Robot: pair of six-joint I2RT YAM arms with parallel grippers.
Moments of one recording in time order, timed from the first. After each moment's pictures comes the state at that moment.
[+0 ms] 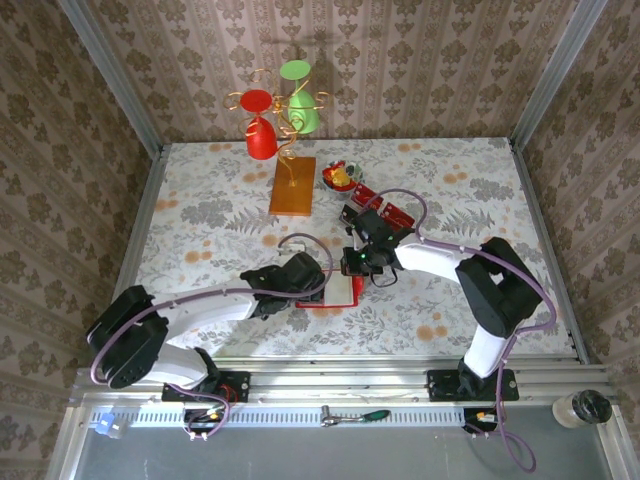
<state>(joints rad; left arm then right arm) -0.99 1.39 0.72 -0.35 -0.39 -0.70 0.60 1.75 1.01 -0.33 -0.26 0.57</state>
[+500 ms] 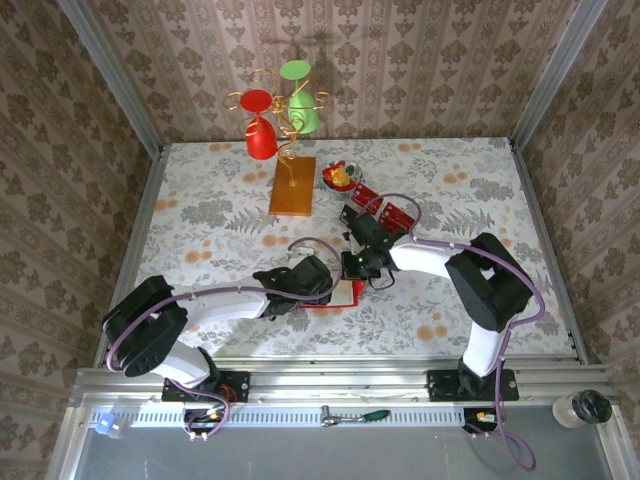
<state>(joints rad) -1.01 1.48 0.73 -0.29 -0.37 -0.71 0.62 1.80 1.01 -0.31 -0.28 0.57</state>
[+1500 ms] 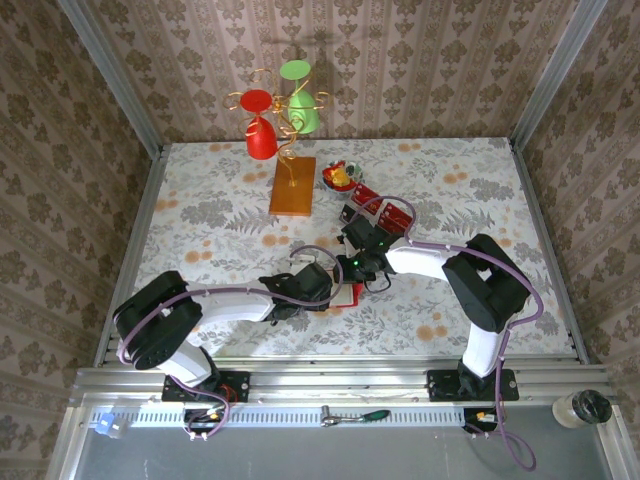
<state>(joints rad) -1.03 1.54 0.68 -0.22 -0.36 -0.73 0.65 1.80 1.01 -0.29 -0.29 0.59</state>
